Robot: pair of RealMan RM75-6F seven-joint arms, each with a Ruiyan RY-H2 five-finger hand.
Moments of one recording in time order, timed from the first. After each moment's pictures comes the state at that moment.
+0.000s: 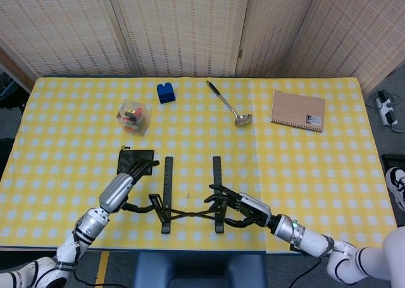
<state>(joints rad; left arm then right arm) -0.56 -1.39 -0.04 -1.59 1.58 1.21 -0.40 0.74 -1.47 -0.25 -1.37 -1.83 1.26 1.73</state>
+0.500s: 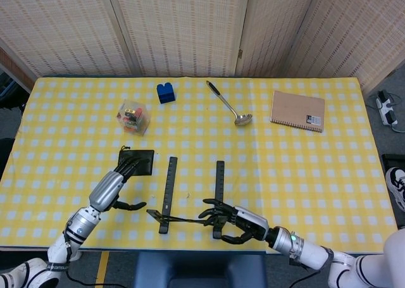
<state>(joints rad) -0.54 -1.35 -0.02 -1.58 1.60 1.23 -0.42 0.72 -1.46 -0.29 -1.47 -1.87 1.31 1.63</state>
